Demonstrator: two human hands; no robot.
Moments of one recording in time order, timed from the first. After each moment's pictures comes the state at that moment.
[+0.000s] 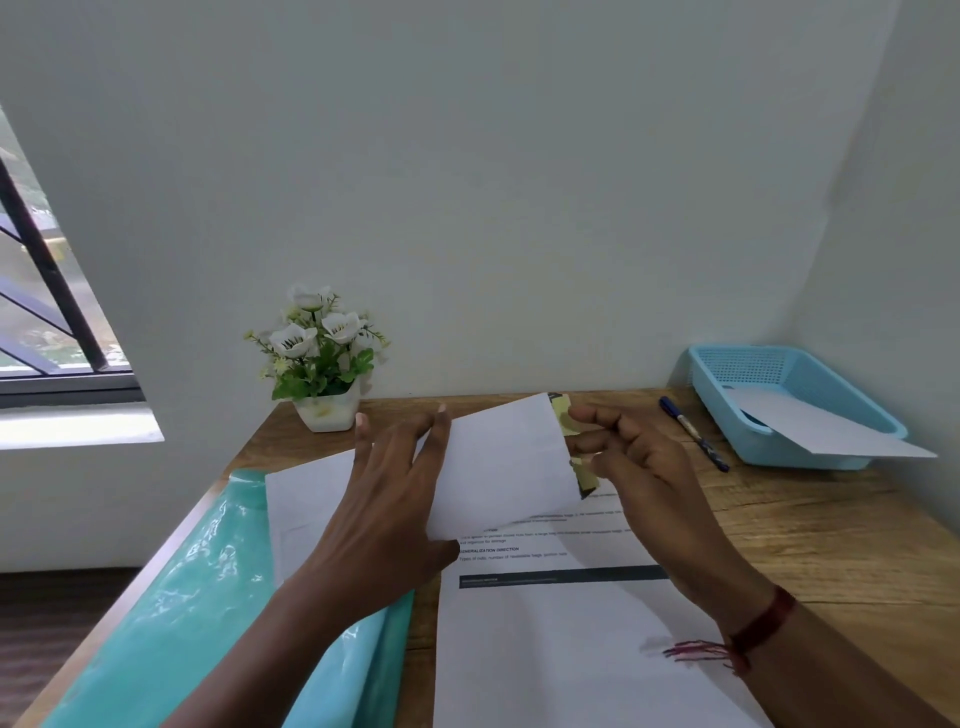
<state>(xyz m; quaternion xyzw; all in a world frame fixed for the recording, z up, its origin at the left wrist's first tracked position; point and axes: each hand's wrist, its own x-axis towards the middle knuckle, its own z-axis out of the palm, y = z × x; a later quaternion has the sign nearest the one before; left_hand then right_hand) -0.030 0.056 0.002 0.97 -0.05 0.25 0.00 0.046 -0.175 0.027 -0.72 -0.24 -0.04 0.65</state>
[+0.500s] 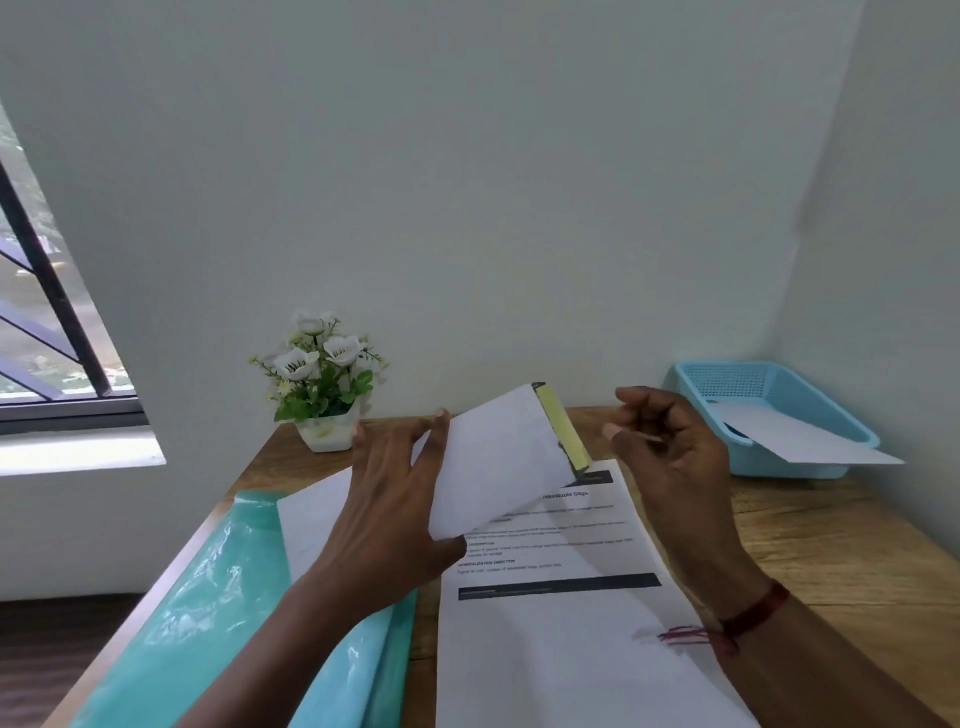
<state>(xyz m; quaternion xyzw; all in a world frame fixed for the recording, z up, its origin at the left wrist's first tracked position) -0.031 0.050 0.016 0.97 -0.02 0.25 0.04 0.048 -0.186 0.037 -0.65 -0.19 -0.17 0.72</state>
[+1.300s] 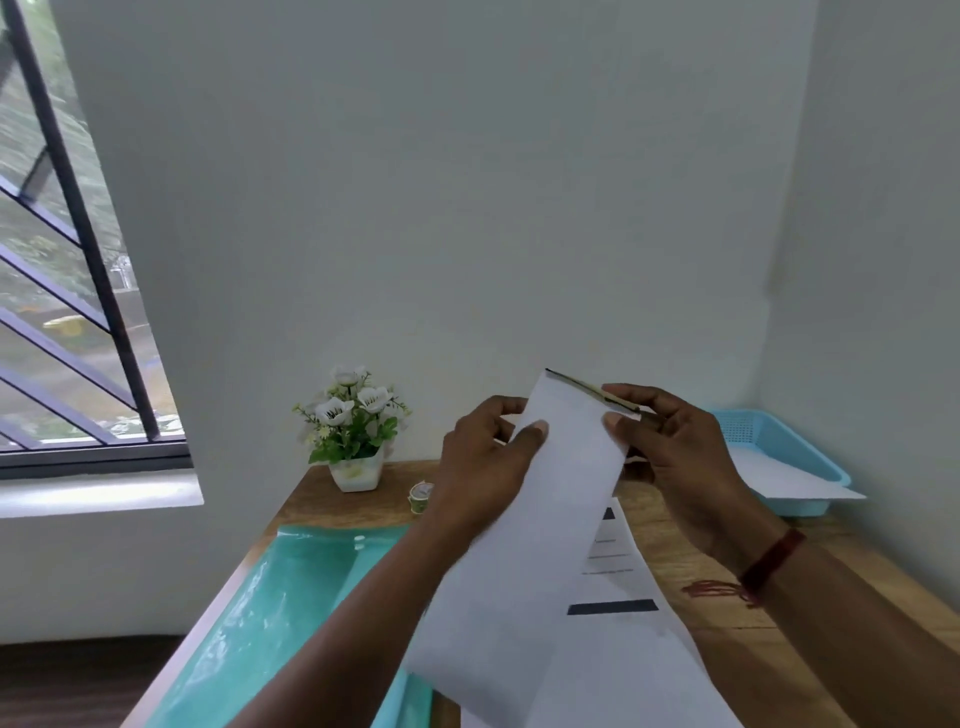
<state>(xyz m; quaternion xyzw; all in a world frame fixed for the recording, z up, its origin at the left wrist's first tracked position) -0.026 -0.026 0.105 0.82 0.04 0.24 0.52 0.038 -0.200 0.100 -0.61 -0.22 -0.03 0.76</state>
